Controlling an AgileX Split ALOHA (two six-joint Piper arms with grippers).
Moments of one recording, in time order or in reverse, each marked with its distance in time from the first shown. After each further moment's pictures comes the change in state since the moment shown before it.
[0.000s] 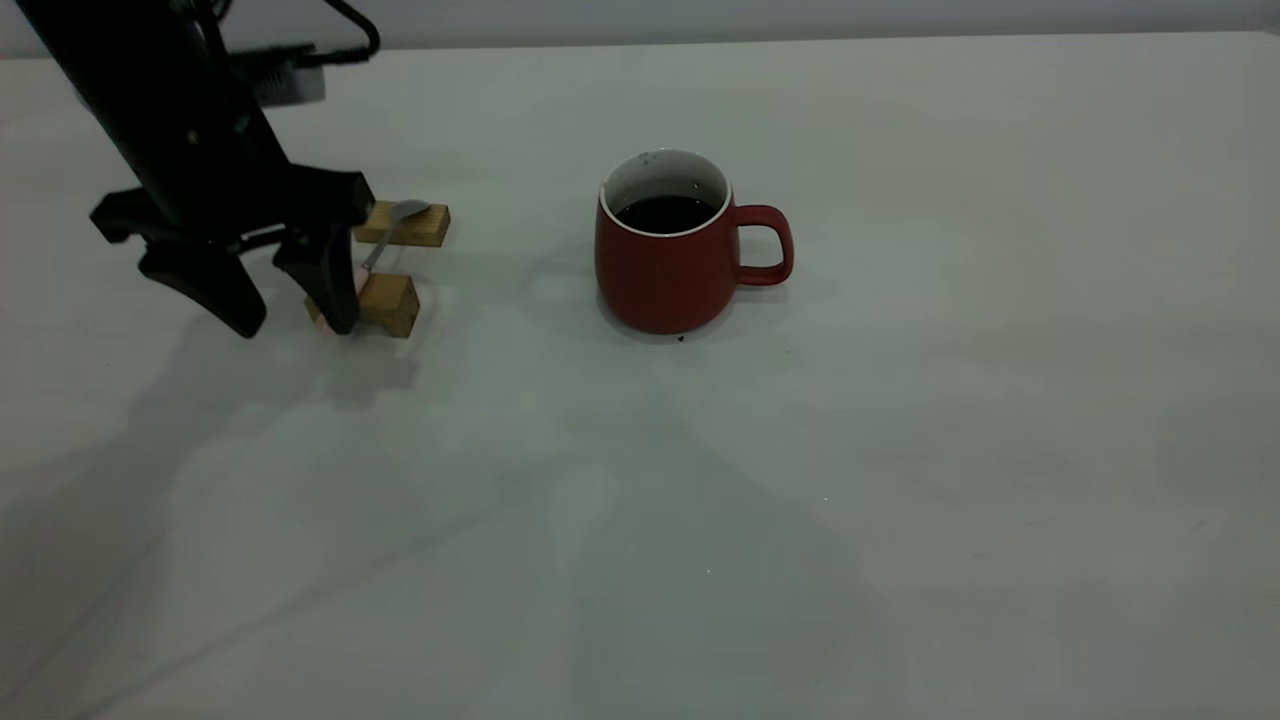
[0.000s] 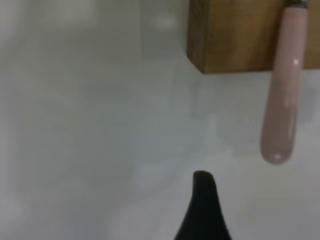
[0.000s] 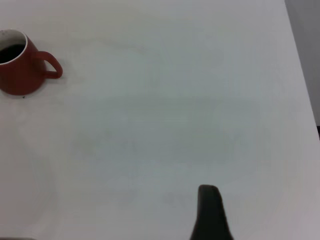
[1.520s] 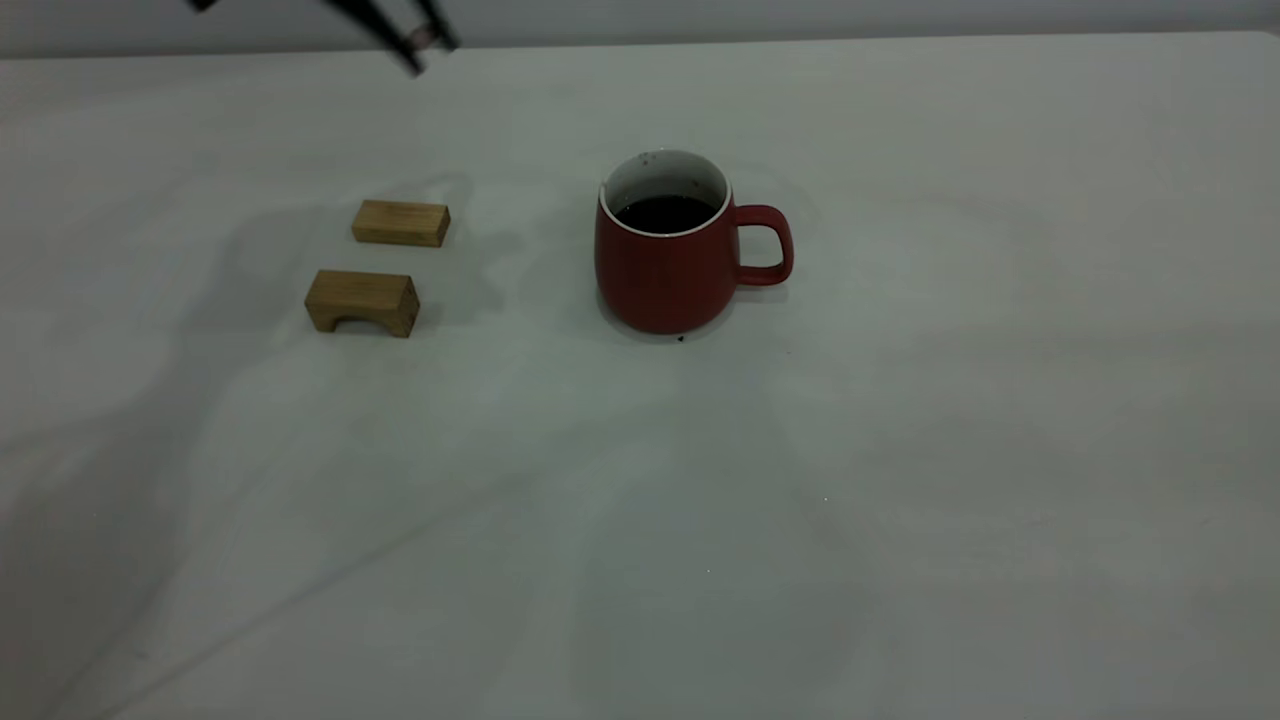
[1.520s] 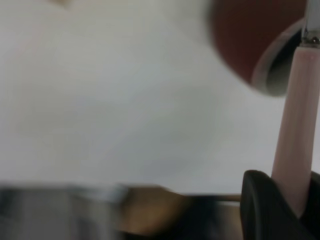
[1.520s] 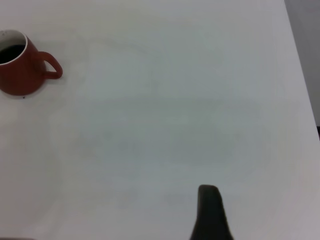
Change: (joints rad) left arm -0.021 0.015 -0.573 -0.378 0.659 -0.659; right arm 0.000 -0.001 0.000 0.000 0.000 0.000
